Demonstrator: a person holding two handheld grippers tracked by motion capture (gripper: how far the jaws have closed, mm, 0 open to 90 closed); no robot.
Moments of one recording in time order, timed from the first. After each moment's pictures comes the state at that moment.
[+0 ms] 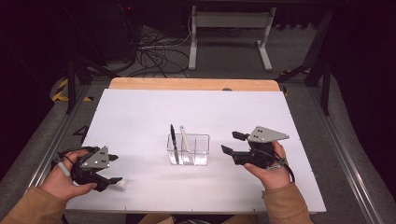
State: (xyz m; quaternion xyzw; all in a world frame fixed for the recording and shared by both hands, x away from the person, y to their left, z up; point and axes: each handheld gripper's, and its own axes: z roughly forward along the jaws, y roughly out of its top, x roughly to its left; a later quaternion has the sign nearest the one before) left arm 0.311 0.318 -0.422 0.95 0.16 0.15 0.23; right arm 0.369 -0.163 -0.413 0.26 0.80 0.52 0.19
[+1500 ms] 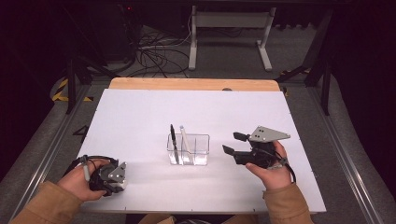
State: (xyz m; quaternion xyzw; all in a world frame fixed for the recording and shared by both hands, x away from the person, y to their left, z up) left arm 0.318 0.290 -0.462 0.99 0.06 0.08 0.08; right arm 0.370 -0.166 -0.415 0.27 0.80 0.51 0.18
